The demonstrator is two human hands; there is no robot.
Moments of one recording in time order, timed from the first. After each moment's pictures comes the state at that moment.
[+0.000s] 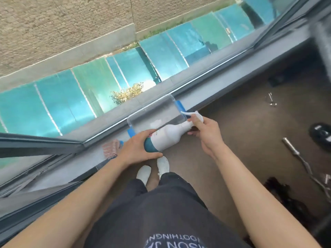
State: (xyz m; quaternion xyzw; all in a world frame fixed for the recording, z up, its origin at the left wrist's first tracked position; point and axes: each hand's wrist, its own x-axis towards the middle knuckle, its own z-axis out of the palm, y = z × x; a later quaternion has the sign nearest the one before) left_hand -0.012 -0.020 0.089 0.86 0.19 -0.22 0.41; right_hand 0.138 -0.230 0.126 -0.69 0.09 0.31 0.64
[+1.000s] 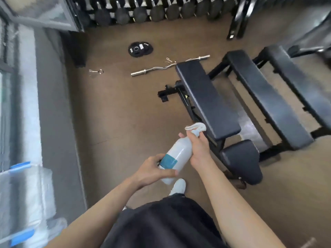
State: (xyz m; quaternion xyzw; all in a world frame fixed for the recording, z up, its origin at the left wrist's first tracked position) left_hand -0.181 -0.399 0.136 0.67 -0.29 -0.58 0.36; right_hand -0.292 -0.558 0.149 -0.36 0.53 -0.27 0.72
